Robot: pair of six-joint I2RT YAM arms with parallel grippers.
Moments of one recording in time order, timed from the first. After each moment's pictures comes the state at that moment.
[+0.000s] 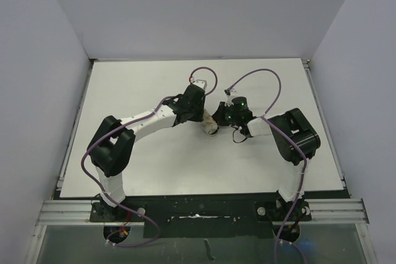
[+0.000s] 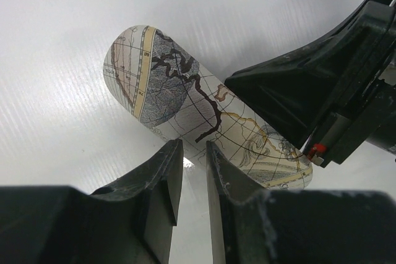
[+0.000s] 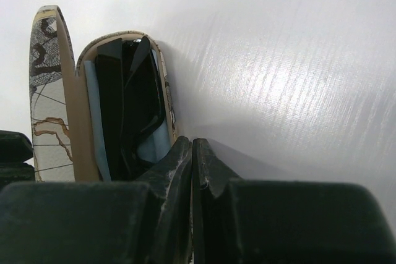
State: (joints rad) left arm -0.73 1.86 1.33 -0.29 -0.18 -0.44; right arm 0.43 1.92 0.87 0.48 -0.29 0.47
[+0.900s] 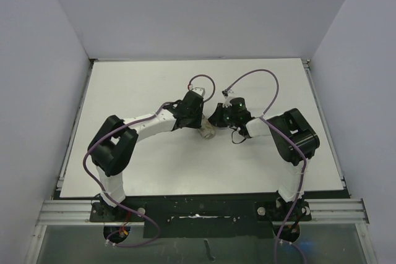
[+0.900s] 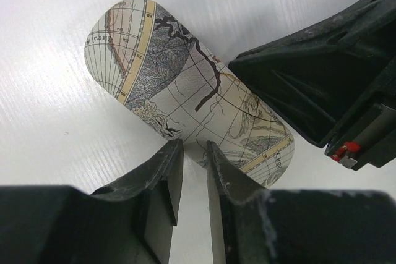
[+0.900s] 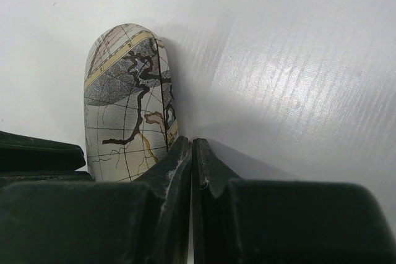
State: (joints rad) left arm -0.73 1.87 1.24 -0.26 -0.14 -0.47; right arm 0.44 1.92 0.87 0.47 -0.31 0.47
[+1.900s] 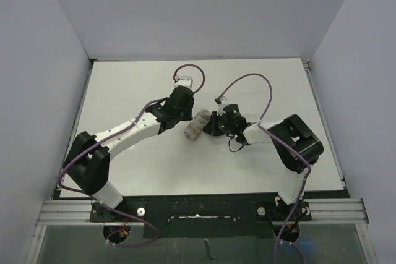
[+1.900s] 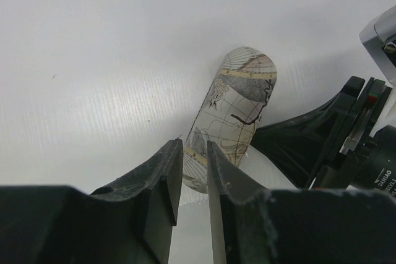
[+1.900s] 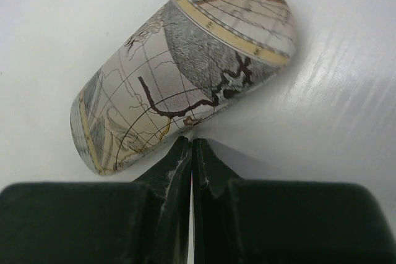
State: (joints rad) left arm -0.73 1.61 1.20 -0.31 -0.36 -0.46; right arm 0.53 1.84 0.81 0.40 -0.26 0.46
